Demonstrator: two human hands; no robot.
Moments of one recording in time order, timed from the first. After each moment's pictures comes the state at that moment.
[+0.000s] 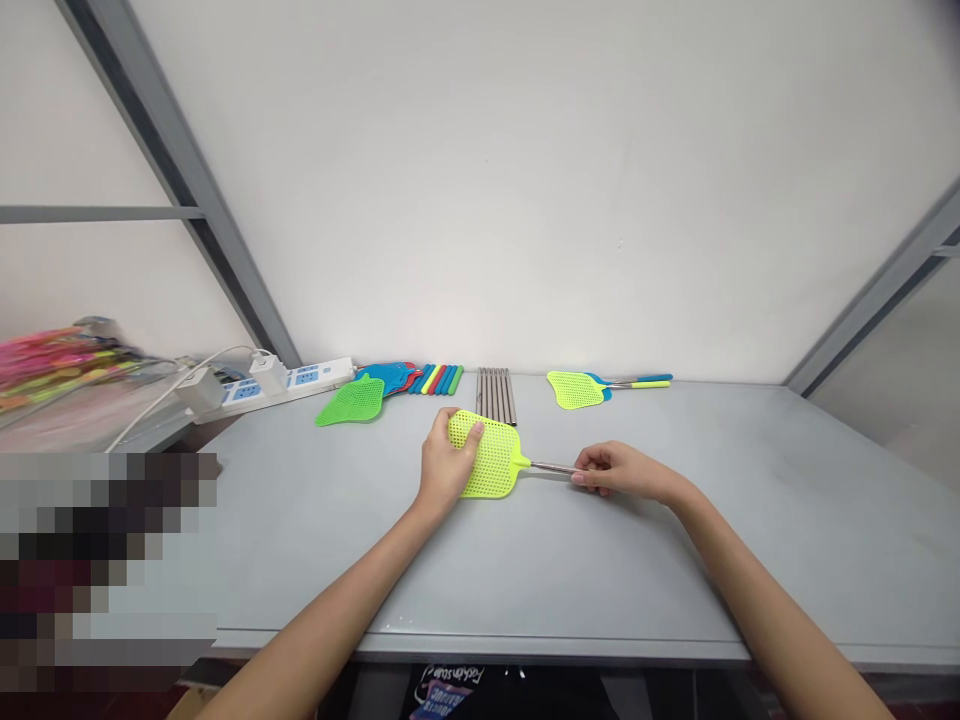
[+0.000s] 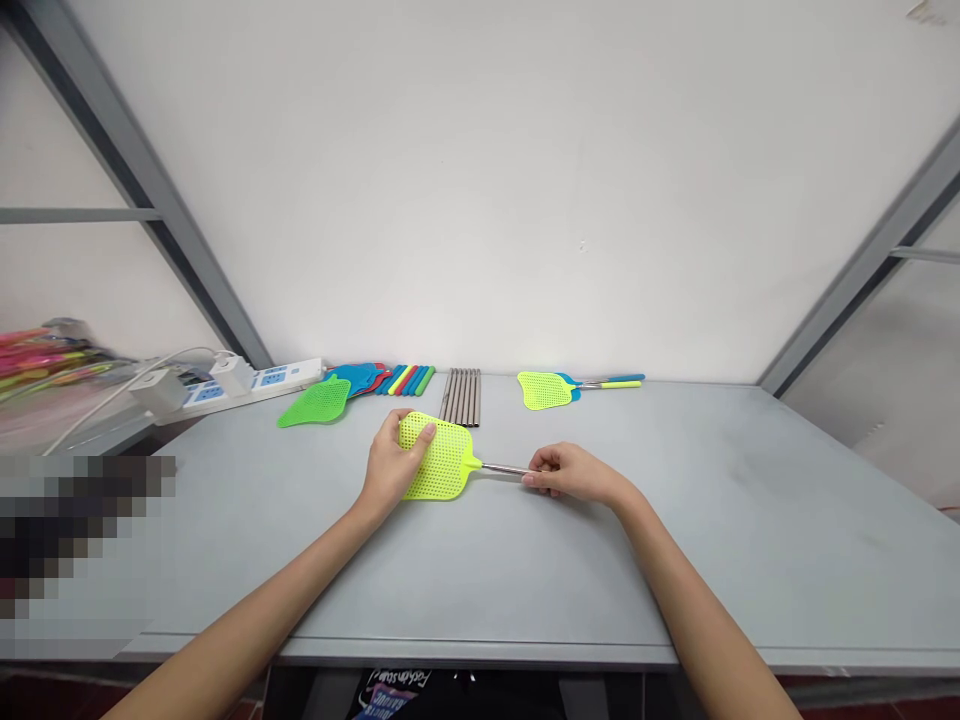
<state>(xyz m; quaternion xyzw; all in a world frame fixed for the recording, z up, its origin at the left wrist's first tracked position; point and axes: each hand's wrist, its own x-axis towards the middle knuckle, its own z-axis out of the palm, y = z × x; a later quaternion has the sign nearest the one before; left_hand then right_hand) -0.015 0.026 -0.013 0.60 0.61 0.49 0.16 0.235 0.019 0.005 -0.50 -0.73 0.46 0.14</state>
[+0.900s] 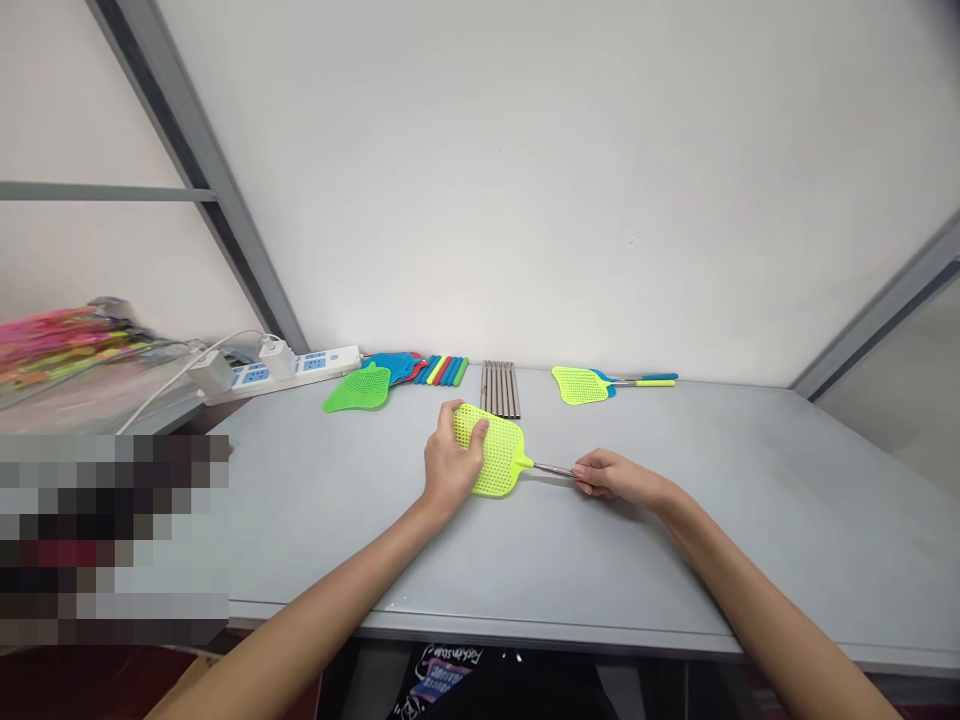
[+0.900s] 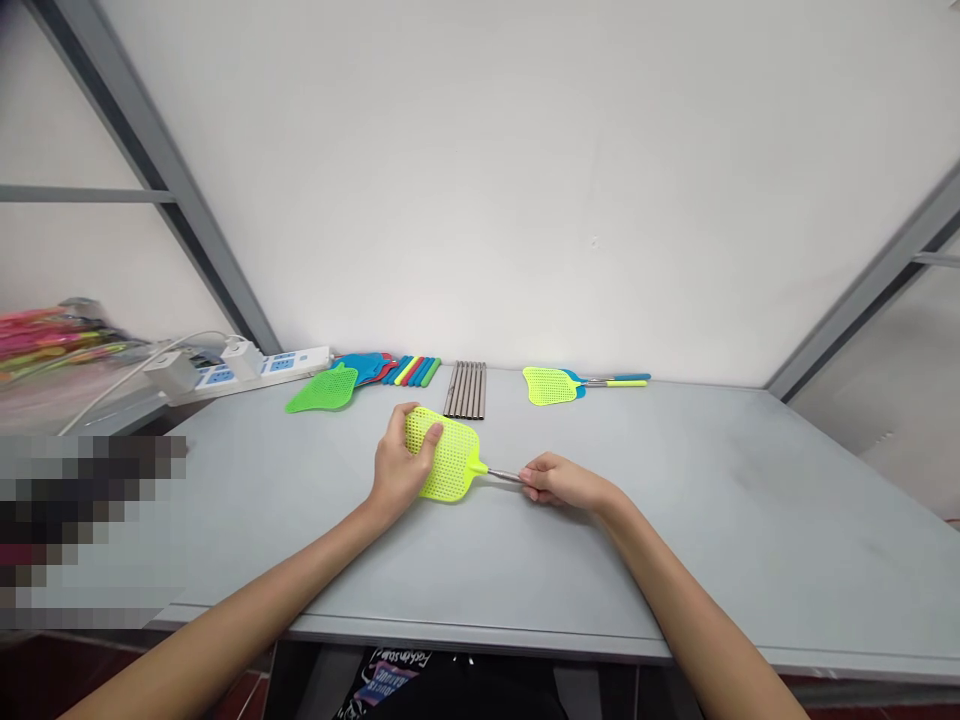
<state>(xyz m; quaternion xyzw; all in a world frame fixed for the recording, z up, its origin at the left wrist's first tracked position) -0.010 0.009 -0.013 0.61 0.62 0.48 0.11 0.223 0.017 -0.008 -0.43 -0.71 0.54 0.11</state>
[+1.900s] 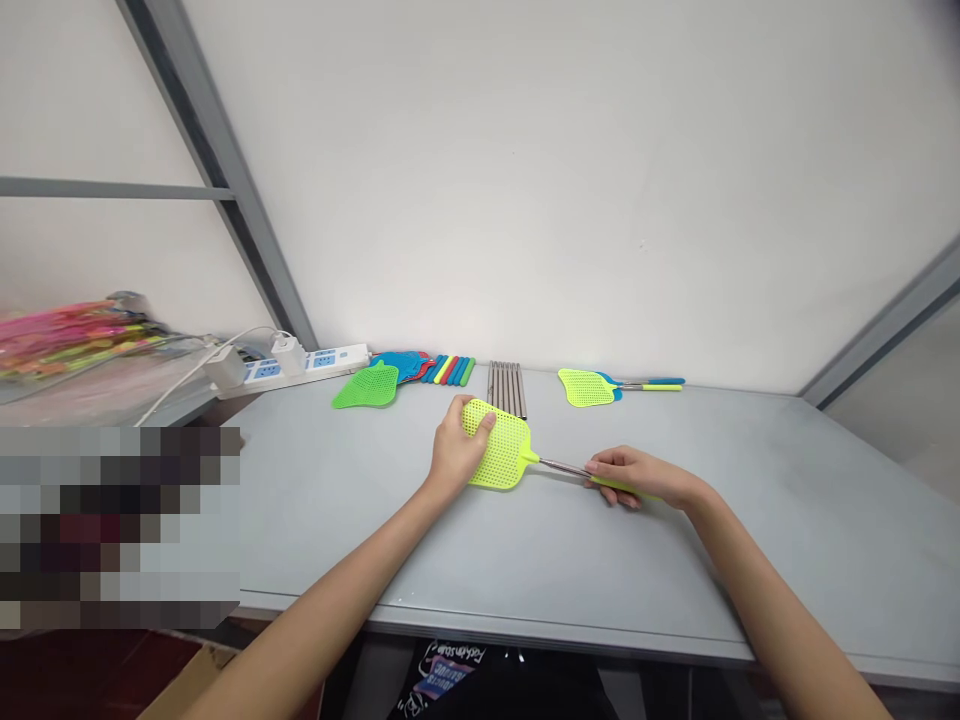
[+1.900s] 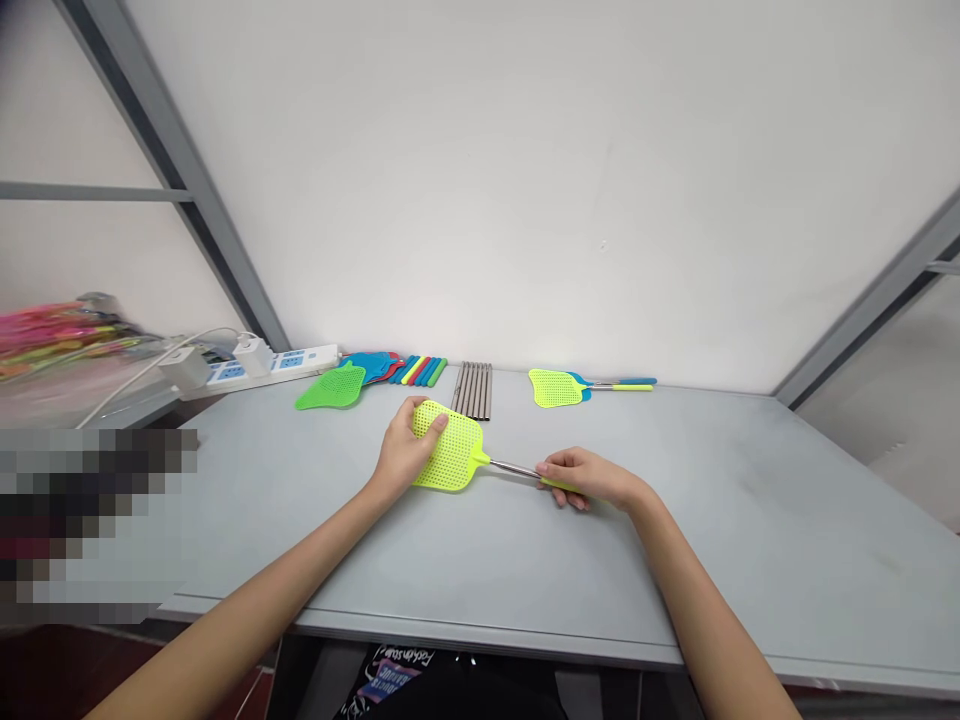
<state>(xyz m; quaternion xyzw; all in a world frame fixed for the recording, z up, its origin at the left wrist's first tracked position) -0.019 0.027 -0.014 0.61 0.60 0.49 0.17 0.241 0.016 0.003 -0.46 -0.69 0.55 0.10</state>
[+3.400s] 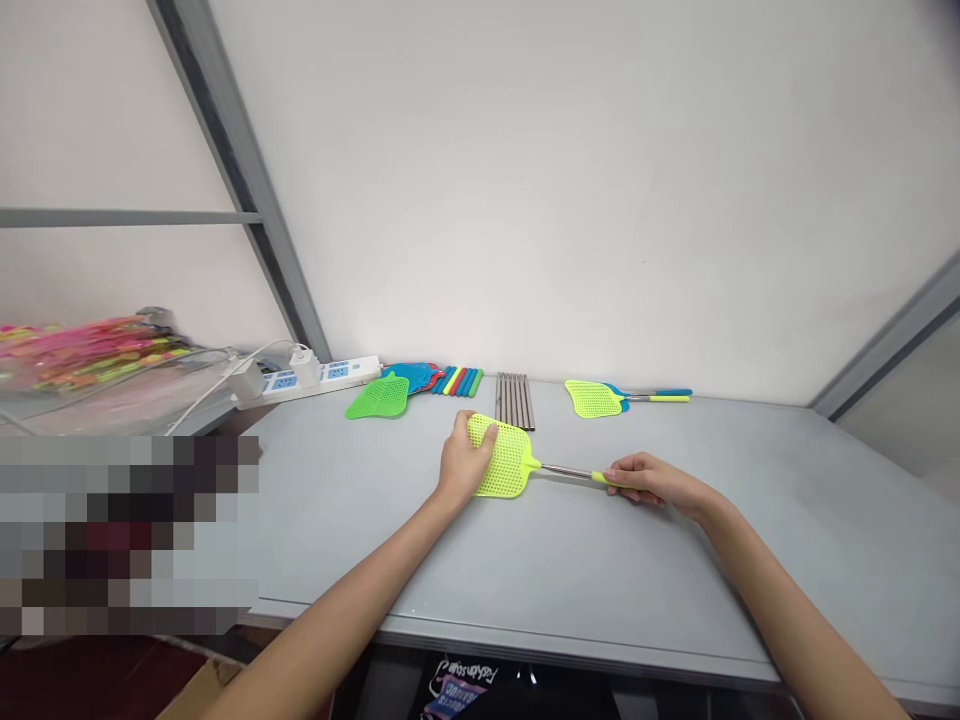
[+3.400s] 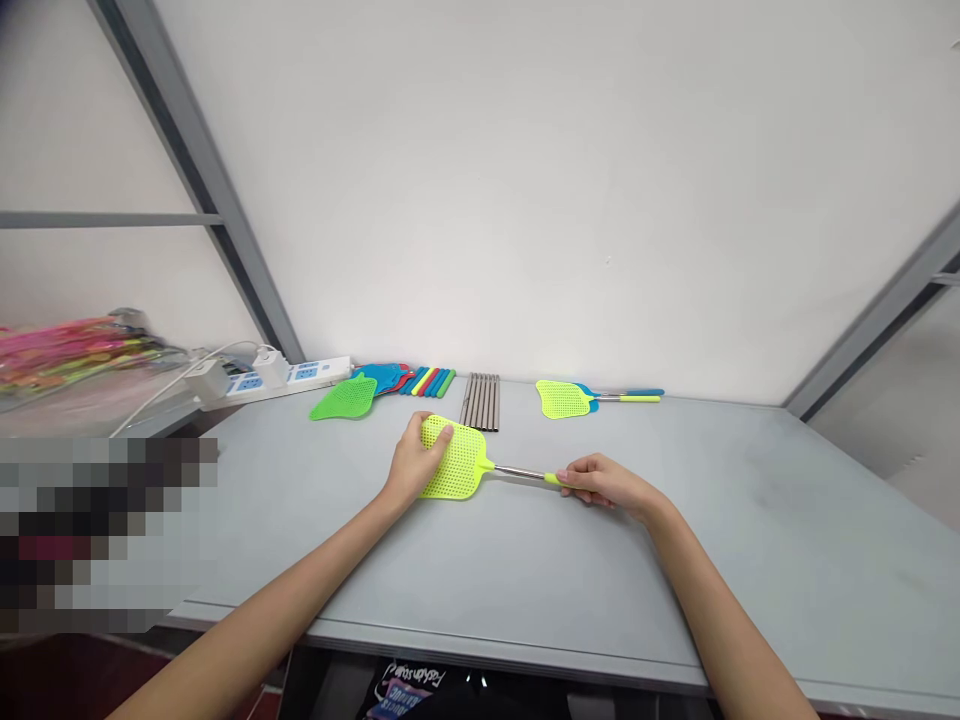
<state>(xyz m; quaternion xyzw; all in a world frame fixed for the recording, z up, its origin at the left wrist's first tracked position) -0.026 0.030 -0.021 0.59 0.64 0.45 0.18 0.251 0.023 -0.003 -0.51 -0.66 0.53 0.14</state>
